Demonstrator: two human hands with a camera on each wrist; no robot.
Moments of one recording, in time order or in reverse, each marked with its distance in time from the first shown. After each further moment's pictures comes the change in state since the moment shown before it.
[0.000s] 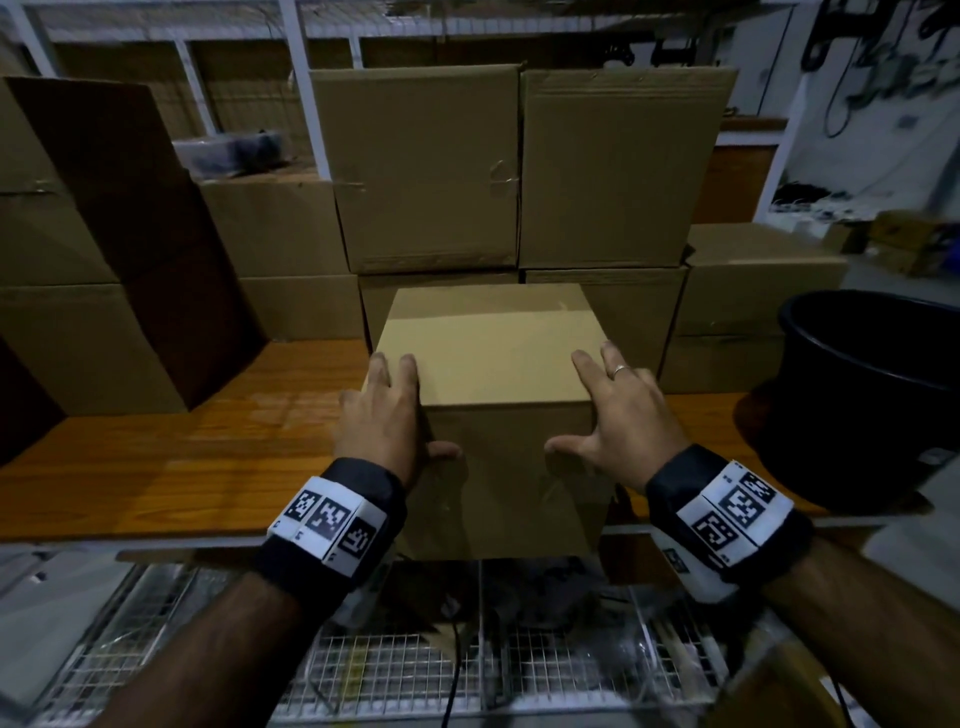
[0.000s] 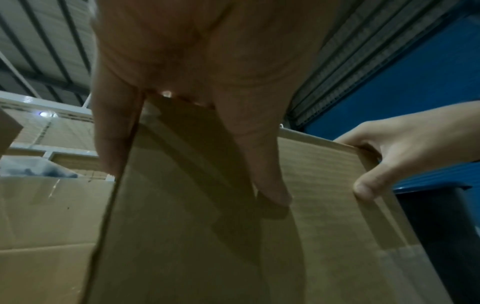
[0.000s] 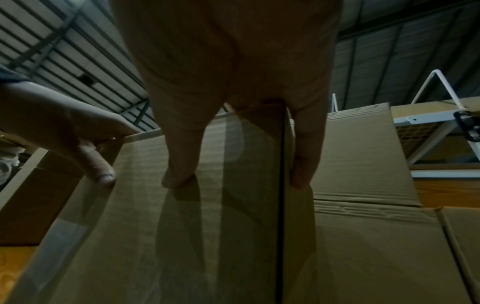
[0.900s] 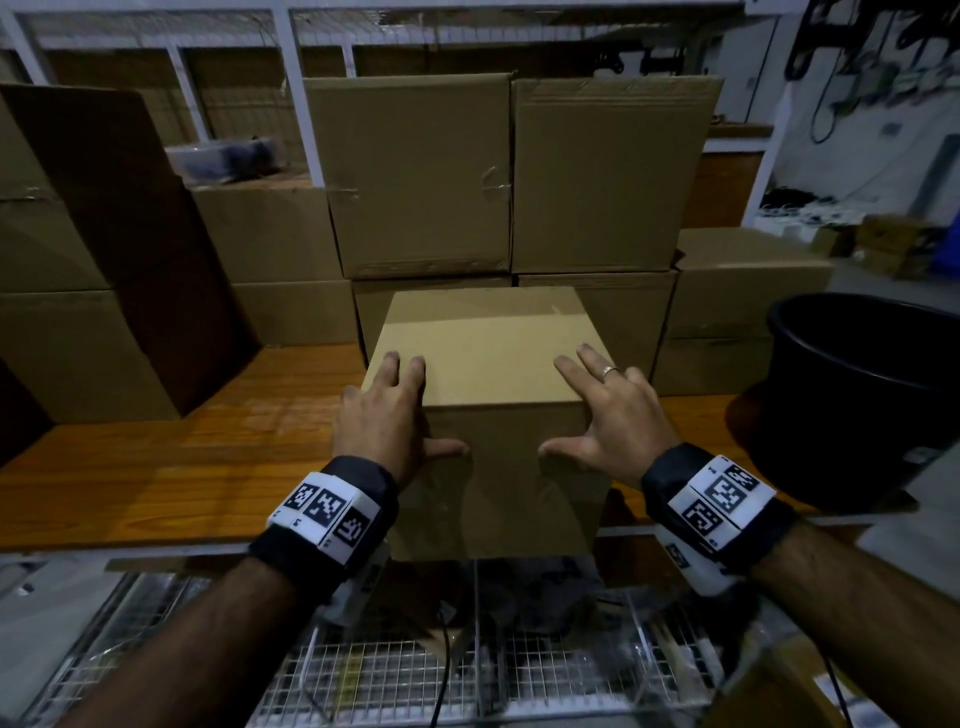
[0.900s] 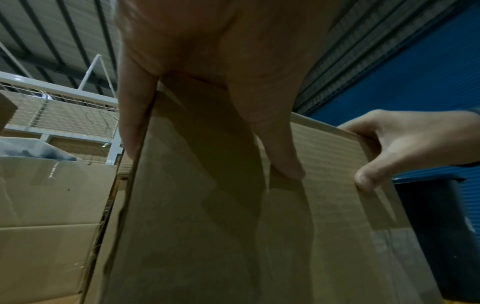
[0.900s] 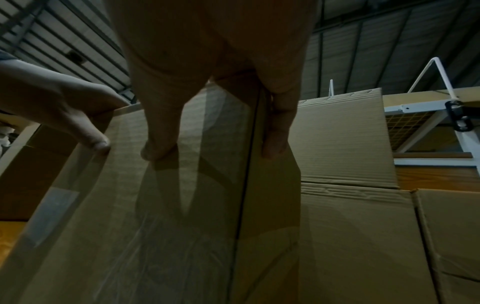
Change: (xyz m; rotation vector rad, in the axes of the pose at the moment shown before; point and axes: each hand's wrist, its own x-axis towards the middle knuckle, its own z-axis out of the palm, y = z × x) left_hand -0.003 0.007 -0.008 0.020 0.002 0.089; right_hand 0.001 0.008 -0.002 -0.042 0.034 -0.124
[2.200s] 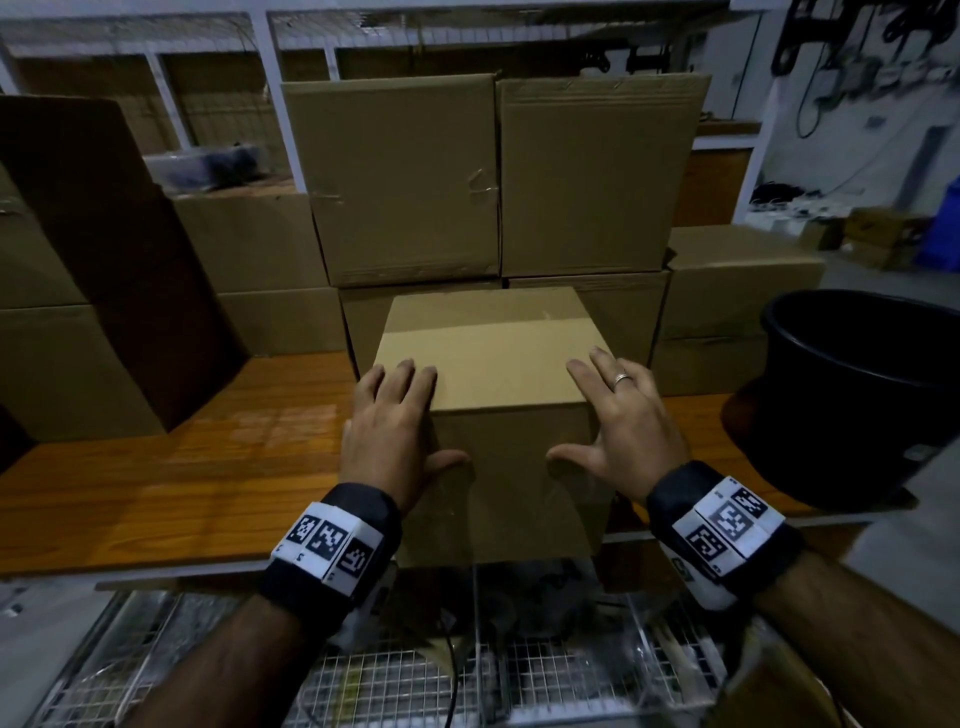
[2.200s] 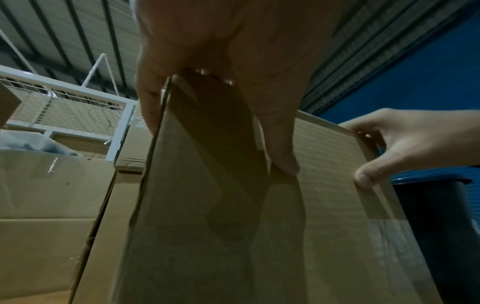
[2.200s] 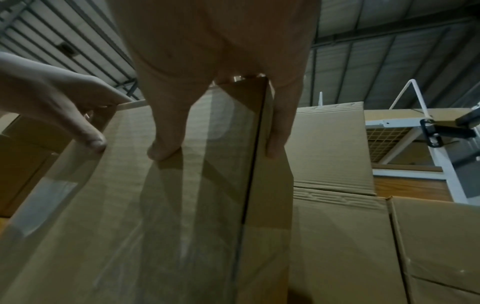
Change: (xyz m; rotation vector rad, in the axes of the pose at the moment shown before) left_hand 0.006 0.003 0.022 -0.142 0.143 0.109; right_hand 0.001 0.016 0.017 0.007 0.142 0.038
